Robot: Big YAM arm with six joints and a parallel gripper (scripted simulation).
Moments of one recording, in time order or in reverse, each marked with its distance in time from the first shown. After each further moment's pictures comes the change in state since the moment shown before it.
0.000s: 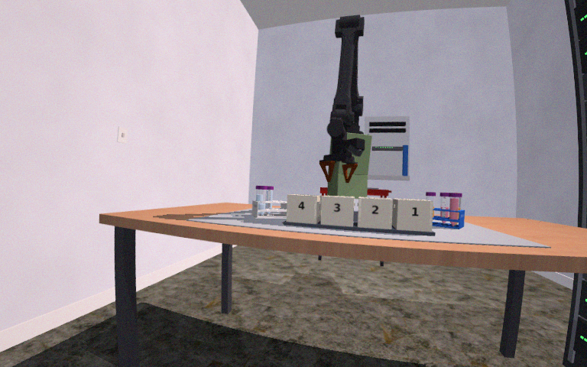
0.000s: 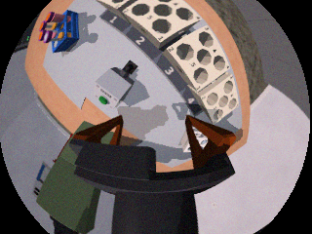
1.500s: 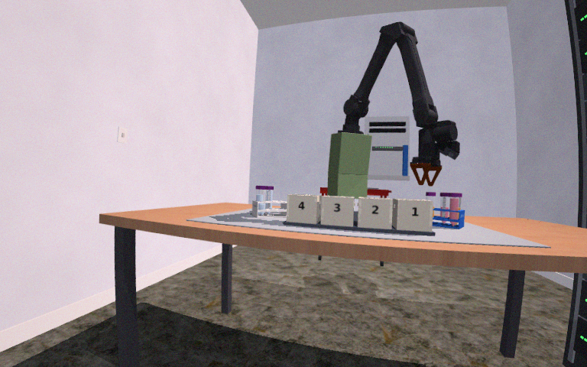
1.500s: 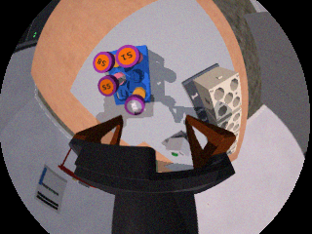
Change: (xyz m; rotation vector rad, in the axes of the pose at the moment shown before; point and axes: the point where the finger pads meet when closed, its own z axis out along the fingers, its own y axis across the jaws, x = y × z) arm -0.222 0.230 0.003 0.011 0.006 -0.100
